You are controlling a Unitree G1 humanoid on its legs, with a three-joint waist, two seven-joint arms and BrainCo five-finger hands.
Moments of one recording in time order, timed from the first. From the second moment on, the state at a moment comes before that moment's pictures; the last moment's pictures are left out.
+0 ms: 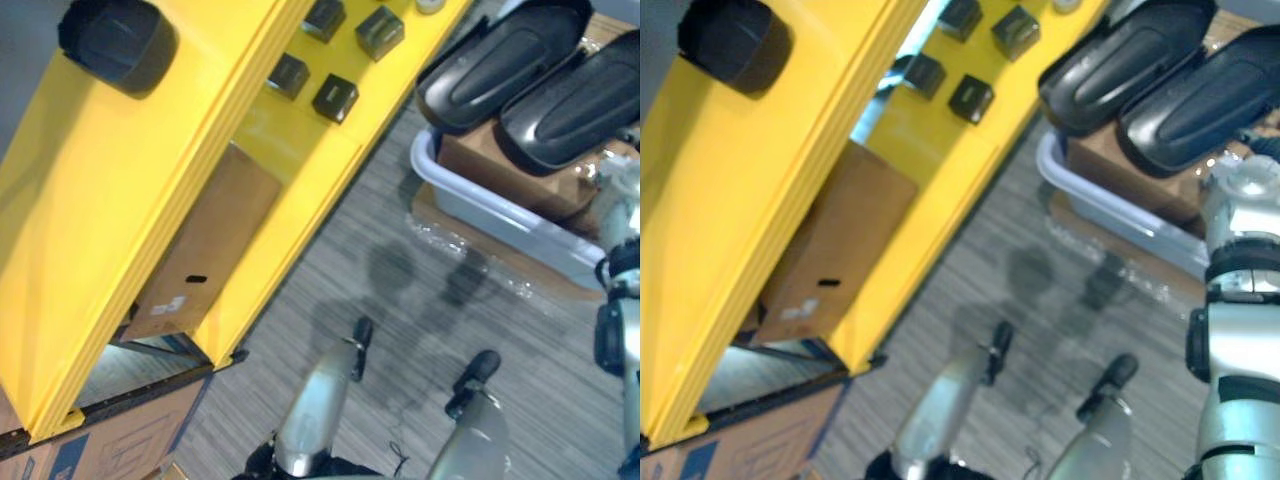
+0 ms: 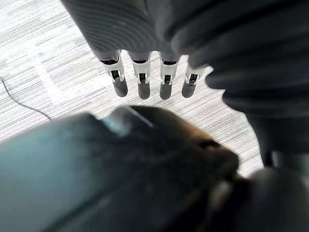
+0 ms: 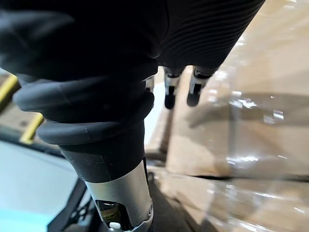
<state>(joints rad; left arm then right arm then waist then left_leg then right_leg) 0.11 0.03 -0.22 1.08 -0.62 -0.12 -0.18 -1.09 -0.80 0.05 1.09 0.46 0.10 -0.69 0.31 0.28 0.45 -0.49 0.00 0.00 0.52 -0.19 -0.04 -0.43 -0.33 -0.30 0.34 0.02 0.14</state>
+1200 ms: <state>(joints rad) 0.07 0.02 -0.27 1.12 -0.62 -0.13 -0.18 -1.14 -0.93 0.10 1.19 0.30 0.23 -0.79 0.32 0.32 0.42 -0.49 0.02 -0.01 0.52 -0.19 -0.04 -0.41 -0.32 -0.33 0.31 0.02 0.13</state>
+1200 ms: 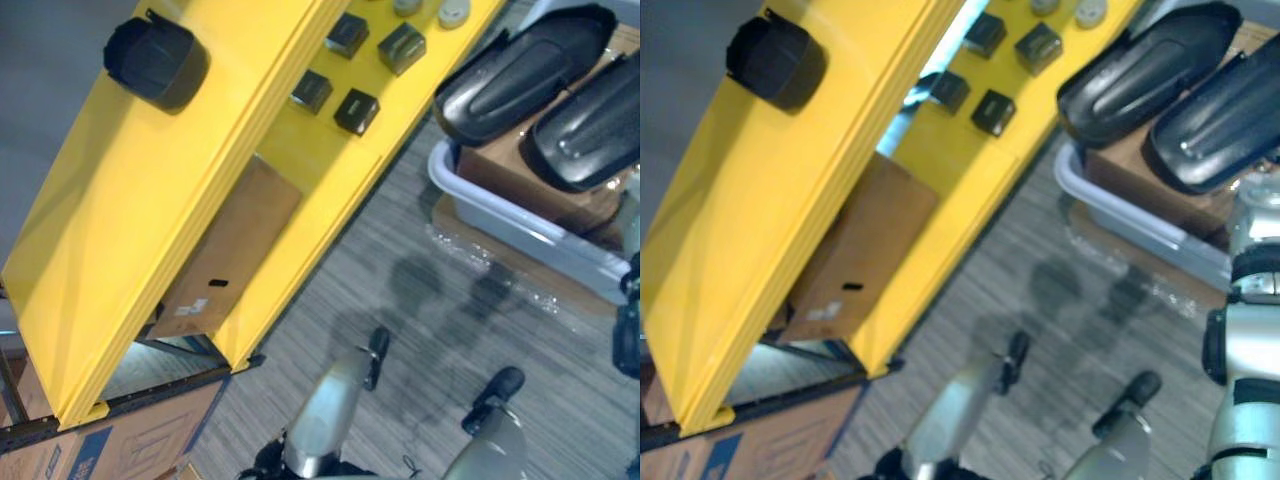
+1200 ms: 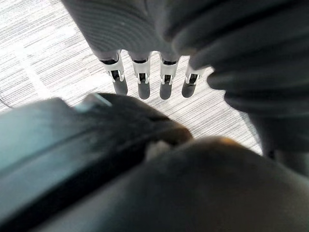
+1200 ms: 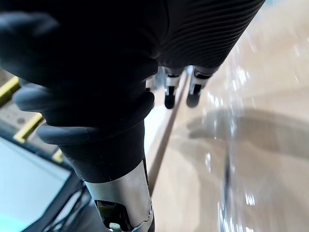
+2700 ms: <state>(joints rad) 0.08 0.04 -0.26 1.10 -0.63 -0.15 -0.16 -1.14 -0.85 0.20 1.08 0.26 0.14 -0.75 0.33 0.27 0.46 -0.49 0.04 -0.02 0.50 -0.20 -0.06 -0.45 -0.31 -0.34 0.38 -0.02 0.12</state>
